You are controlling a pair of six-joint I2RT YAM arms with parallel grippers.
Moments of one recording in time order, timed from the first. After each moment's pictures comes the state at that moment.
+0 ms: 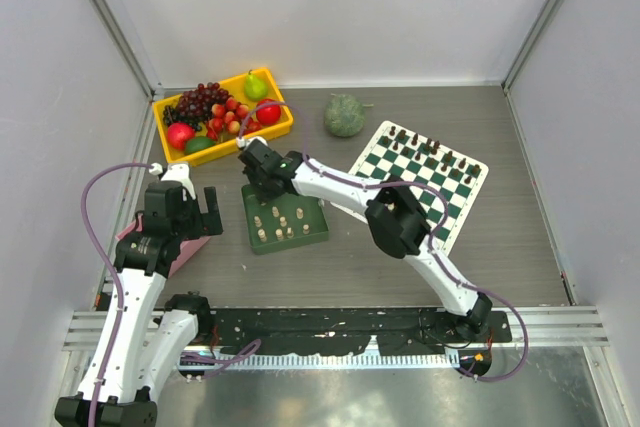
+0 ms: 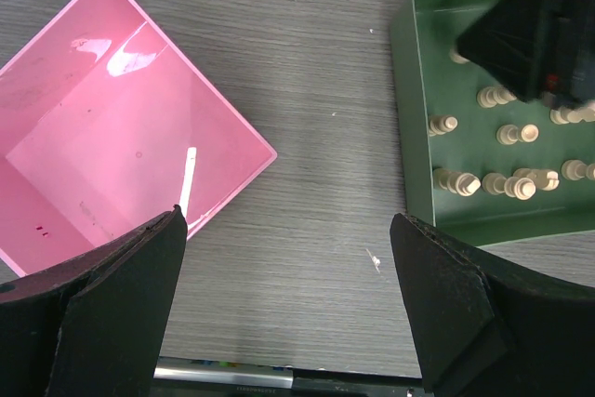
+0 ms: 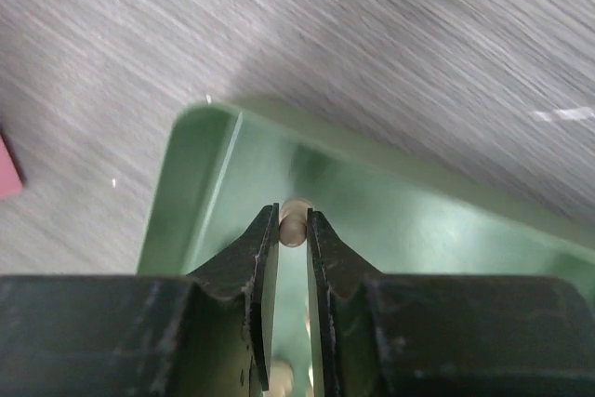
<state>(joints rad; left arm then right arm) -0.10 0.69 0.78 -0.84 -0.13 -0.18 0.98 2.44 2.15 -0.61 0.10 0.39</state>
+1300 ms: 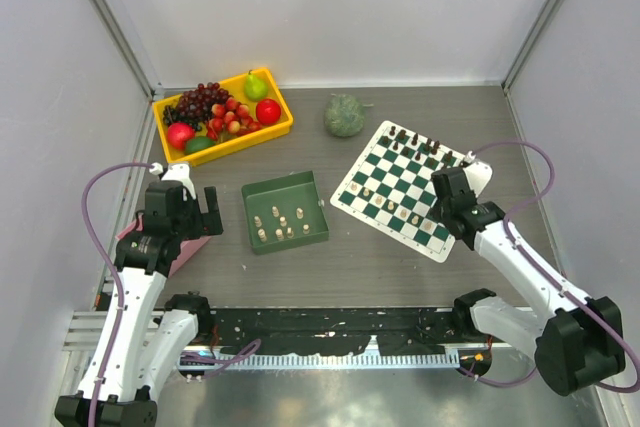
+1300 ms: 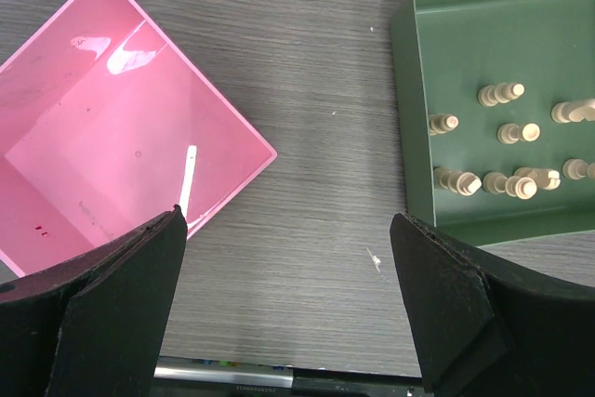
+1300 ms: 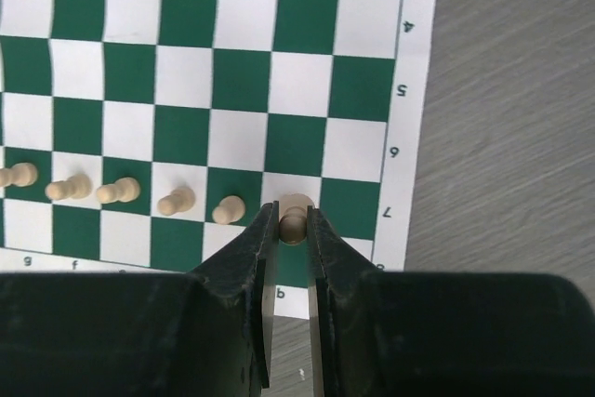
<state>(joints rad) -0.10 0.70 0.78 -0.84 -0.13 -0.18 0.34 1.03 0.67 -0.54 0.46 0.70</state>
